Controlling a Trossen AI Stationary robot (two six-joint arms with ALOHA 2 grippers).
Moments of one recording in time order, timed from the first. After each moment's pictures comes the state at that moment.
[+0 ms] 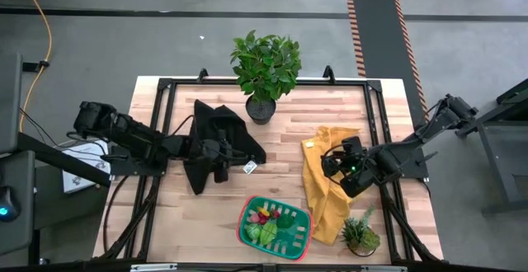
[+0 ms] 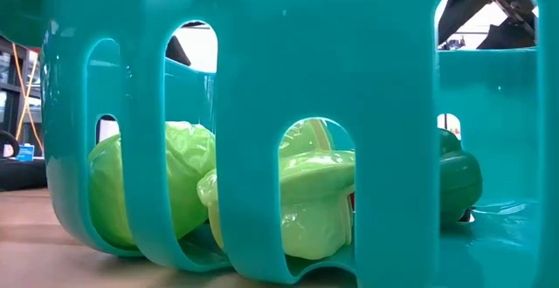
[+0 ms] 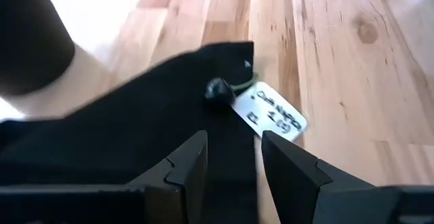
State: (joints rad) left arm 0.02 1.38 0.38 0.32 -0.20 -0.08; right arm 0.58 1.17 0.87 -0.93 0.77 1.72
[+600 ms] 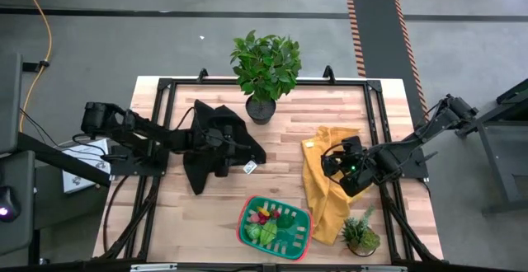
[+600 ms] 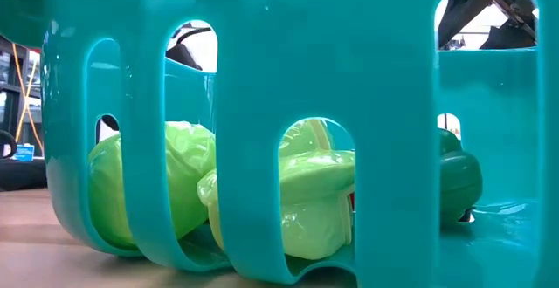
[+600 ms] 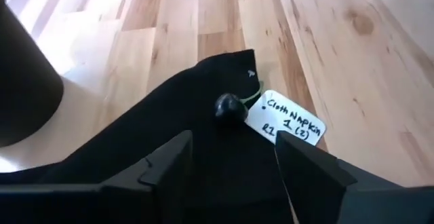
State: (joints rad) left arm 0.17 1.45 0.38 0.42 0.01 0.15; right arm 0.57 1.17 0.87 -0.94 0.75 1.73
